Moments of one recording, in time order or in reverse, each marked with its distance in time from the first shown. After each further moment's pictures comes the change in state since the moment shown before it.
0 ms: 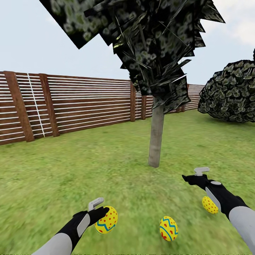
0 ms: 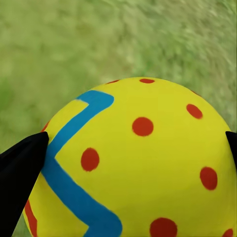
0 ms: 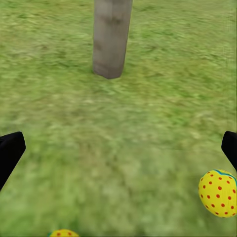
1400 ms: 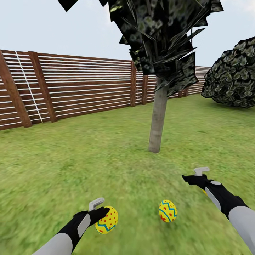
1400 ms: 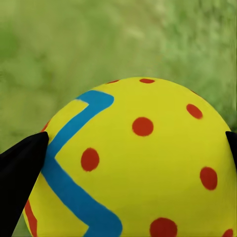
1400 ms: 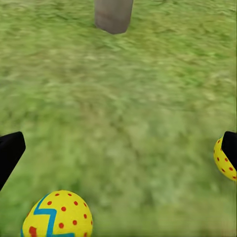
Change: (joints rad) left arm 0.000 -0.003 -0.003 0.001 -0.005 -0.001 0.000; right arm 0.000 0.002 0.001 0.000 0.000 0.002 0.000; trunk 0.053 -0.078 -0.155
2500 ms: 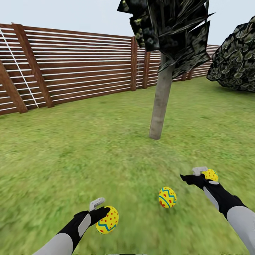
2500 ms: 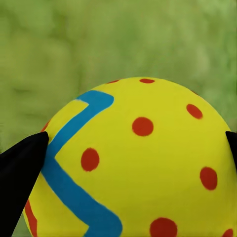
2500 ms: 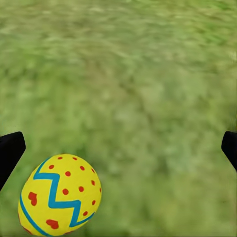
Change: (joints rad) left arm 0.000 -0.005 0.000 -0.001 0.002 0.000 0.000; right arm 0.000 0.012 0.000 -0.006 0.002 0.000 0.000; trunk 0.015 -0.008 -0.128
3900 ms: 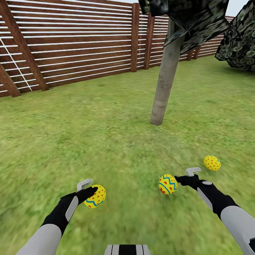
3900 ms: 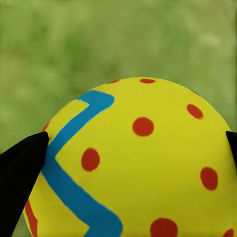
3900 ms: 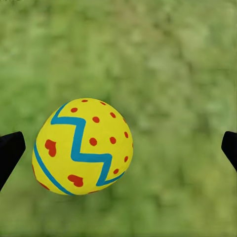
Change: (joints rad) left arm -0.003 0.087 0.004 -0.307 0.003 0.104 0.000; right arm 0.000 0.043 0.041 0.003 0.003 0.001 -0.002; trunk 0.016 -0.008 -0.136
